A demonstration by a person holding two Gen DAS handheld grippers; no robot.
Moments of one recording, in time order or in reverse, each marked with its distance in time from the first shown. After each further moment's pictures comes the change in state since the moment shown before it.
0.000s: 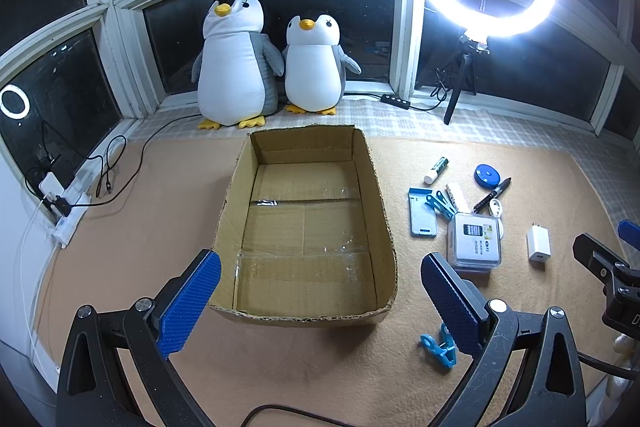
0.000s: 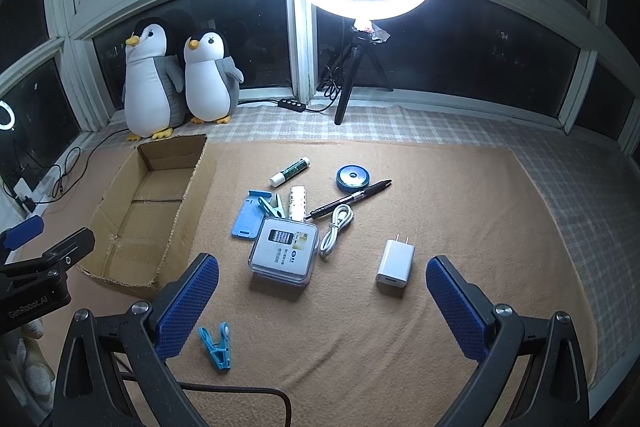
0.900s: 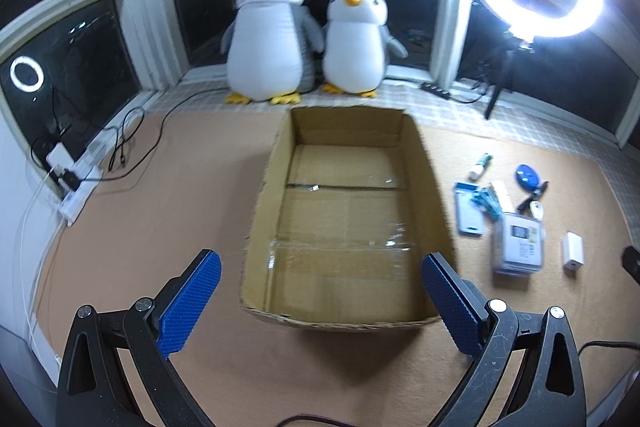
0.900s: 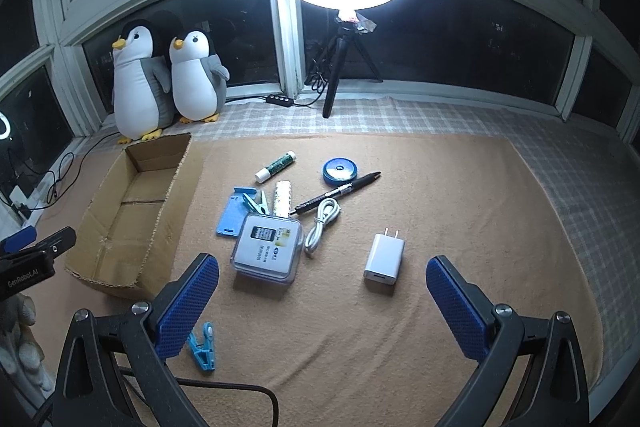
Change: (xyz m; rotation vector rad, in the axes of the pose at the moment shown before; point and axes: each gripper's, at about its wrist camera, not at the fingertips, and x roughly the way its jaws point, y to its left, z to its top) left arm 0.038 0.052 -0.002 -0.082 0.073 0.061; right arm 0.014 -0.020 -0.007 0.042 0.012 -0.003
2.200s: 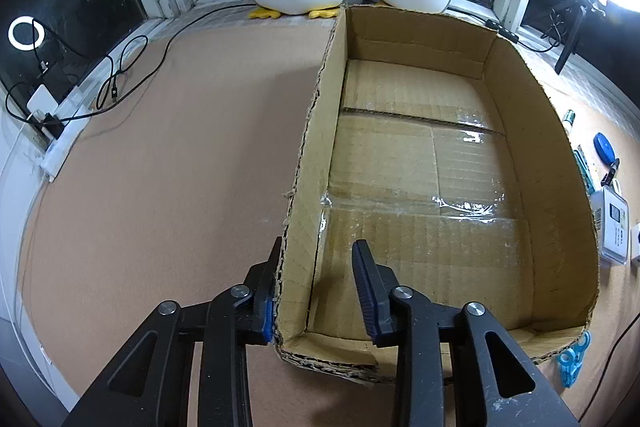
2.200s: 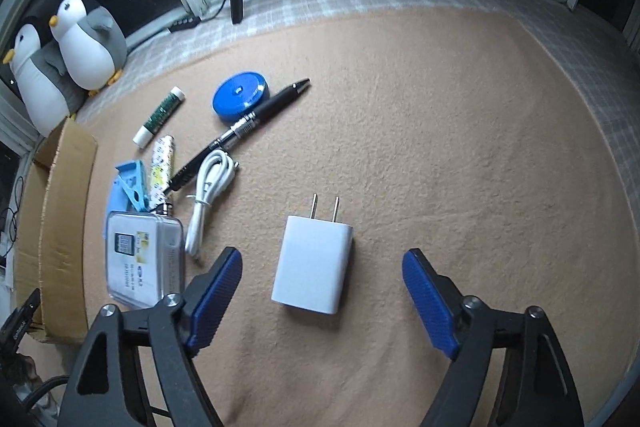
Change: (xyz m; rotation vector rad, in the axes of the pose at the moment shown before) left arm 0.110 0.039 -0.021 -0.047 0.213 0.071; right arm 0.148 -0.086 0.004 0.196 0.356 -0.009
